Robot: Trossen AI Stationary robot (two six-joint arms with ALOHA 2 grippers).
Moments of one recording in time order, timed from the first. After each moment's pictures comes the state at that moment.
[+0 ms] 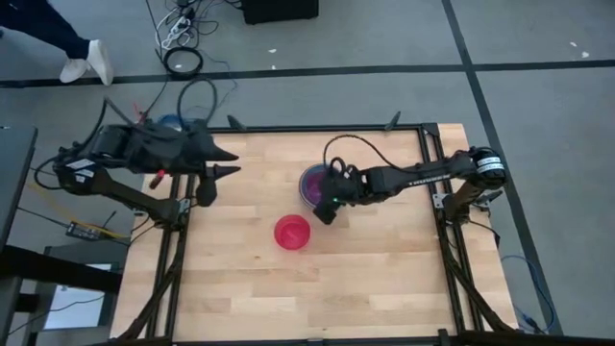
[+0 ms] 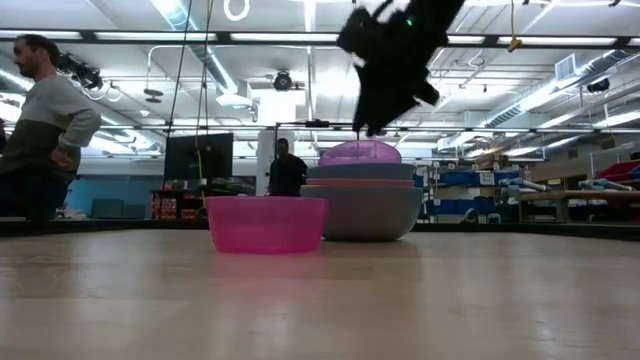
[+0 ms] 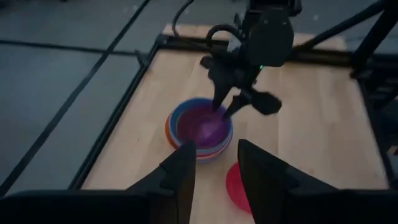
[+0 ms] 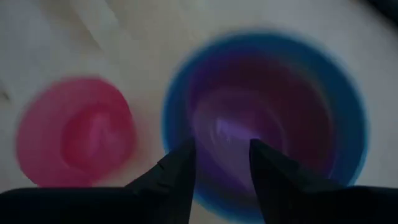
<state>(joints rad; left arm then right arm) -0.11 1.10 1.66 -1.13 -0.33 -0.17 0.06 1.67 1.30 -0.65 0.39 0.60</state>
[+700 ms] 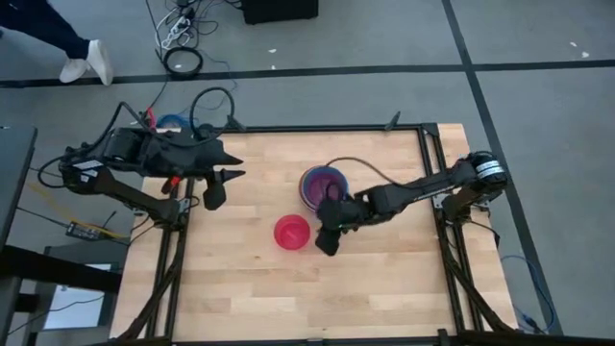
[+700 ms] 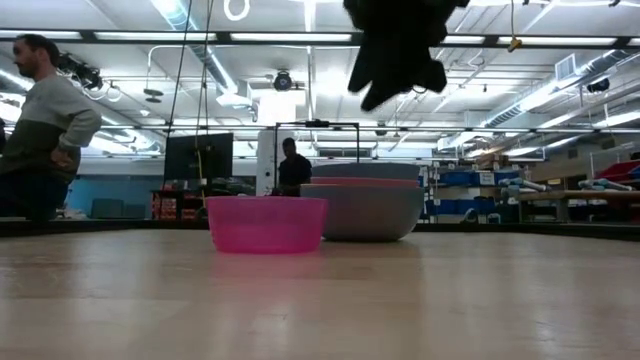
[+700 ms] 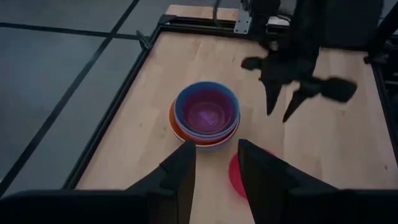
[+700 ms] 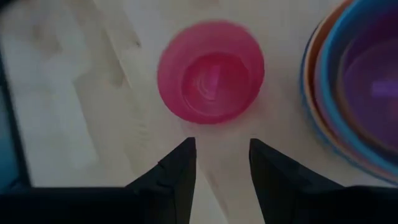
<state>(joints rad) -0.12 1.15 1.66 -1.17 -0.36 -0.20 0.22 1.69 1.34 -0.62 0.18 0.71</state>
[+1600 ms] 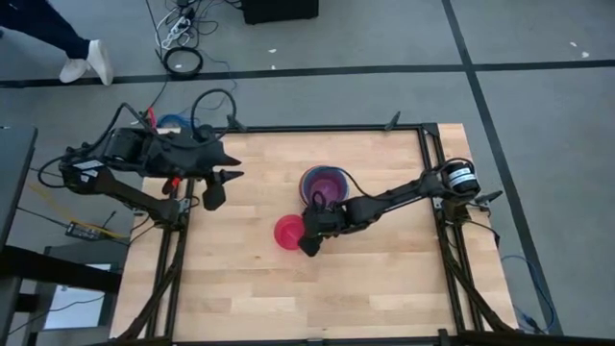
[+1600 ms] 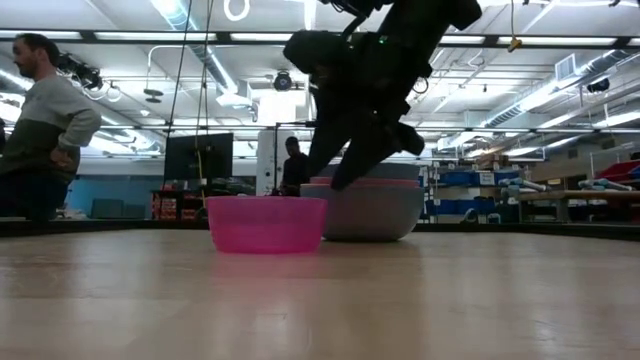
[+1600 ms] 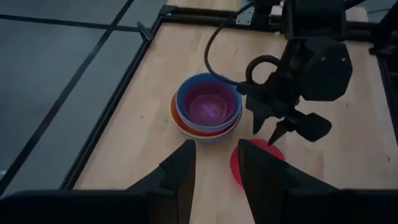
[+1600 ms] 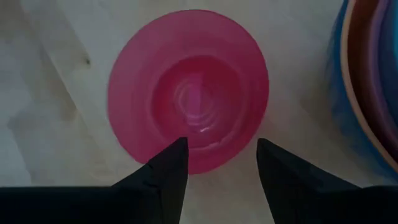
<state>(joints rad) -0.12 1.15 1.66 -1.21 -0.36 -0.21 0.19 1.91 1.34 -0.44 0.23 0.84</state>
